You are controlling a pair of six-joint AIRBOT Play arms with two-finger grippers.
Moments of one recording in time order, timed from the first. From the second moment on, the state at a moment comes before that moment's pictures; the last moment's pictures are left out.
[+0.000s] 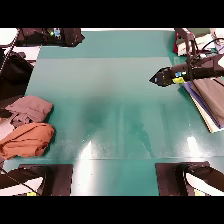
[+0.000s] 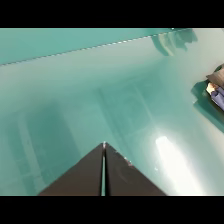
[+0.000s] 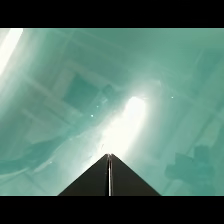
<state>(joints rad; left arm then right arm) -0.34 -1.29 1.72 1.20 -0.91 -1.57 0.20 -1.08 1.32 -1.07 1.21 1.39</state>
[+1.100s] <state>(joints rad) -0.17 -1.17 1.70 1.46 -1.08 -1.58 0.20 -1.08 1.32 -1.07 1.25 1.39</state>
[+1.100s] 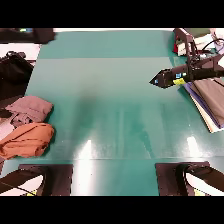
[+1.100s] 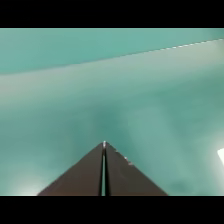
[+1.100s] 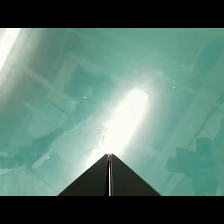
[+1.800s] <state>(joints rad) 0.18 -1.17 0.97 1.68 -0.93 -1.62 0.20 -1.08 1.32 -1.07 1.24 1.39</state>
